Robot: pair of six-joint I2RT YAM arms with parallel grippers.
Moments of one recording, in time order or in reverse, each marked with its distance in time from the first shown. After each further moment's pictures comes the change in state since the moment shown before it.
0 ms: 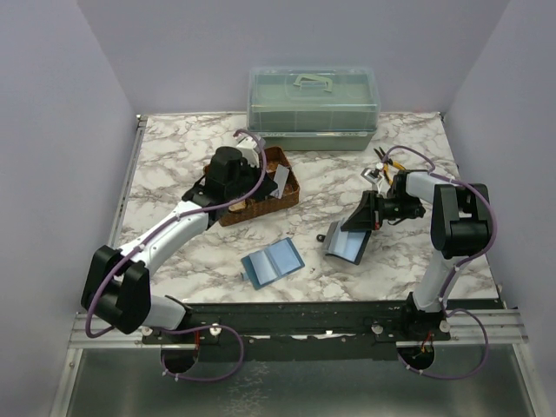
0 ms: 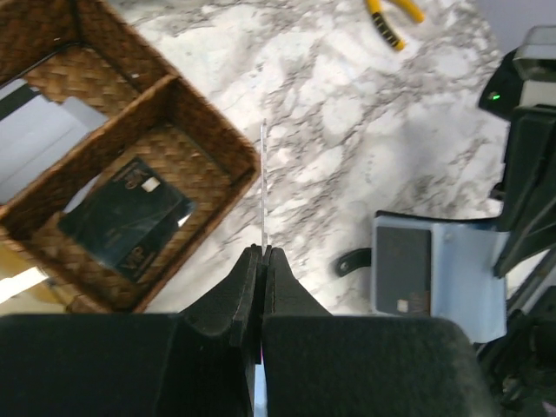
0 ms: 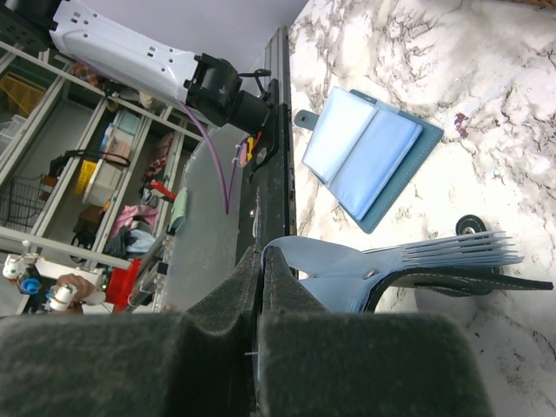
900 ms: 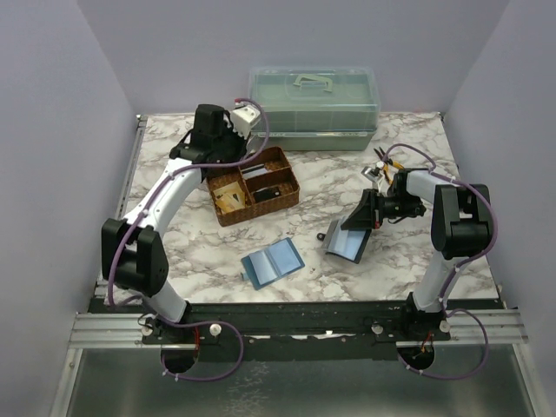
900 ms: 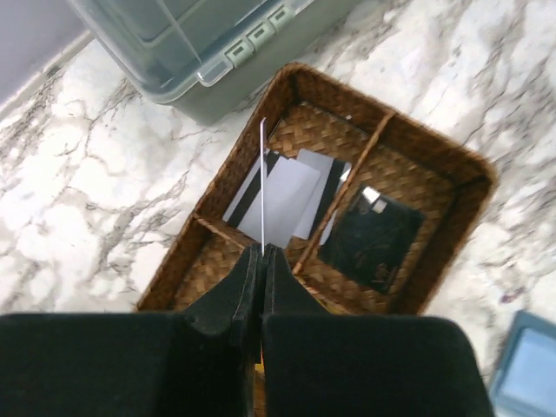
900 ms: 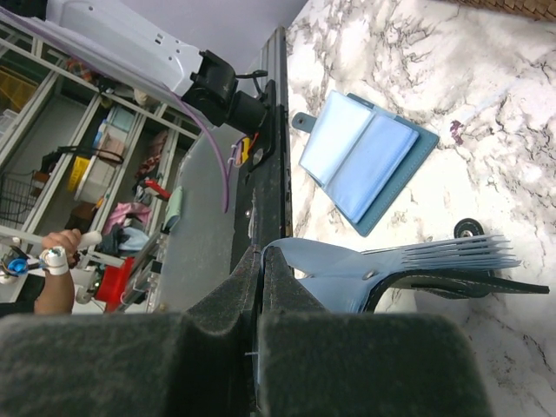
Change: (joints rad) left arm 0.212 0.204 0.419 -0.366 0.004 0.641; right arm 0.000 -0.006 0.014 0.000 0.003 -0.002
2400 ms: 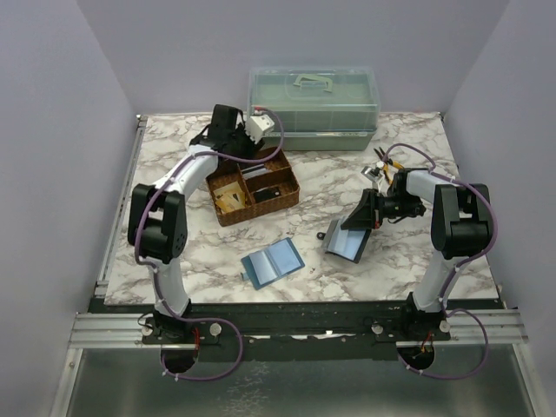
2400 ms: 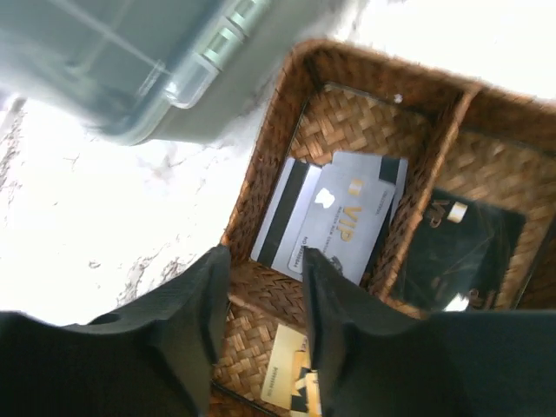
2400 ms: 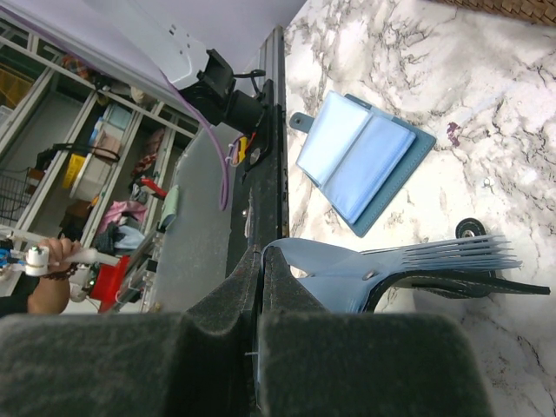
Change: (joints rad) left arm 0.014 0.378 0.216 -0.033 0.033 0.315; right arm 0.000 0.003 0.002 0.000 0.001 -0.016
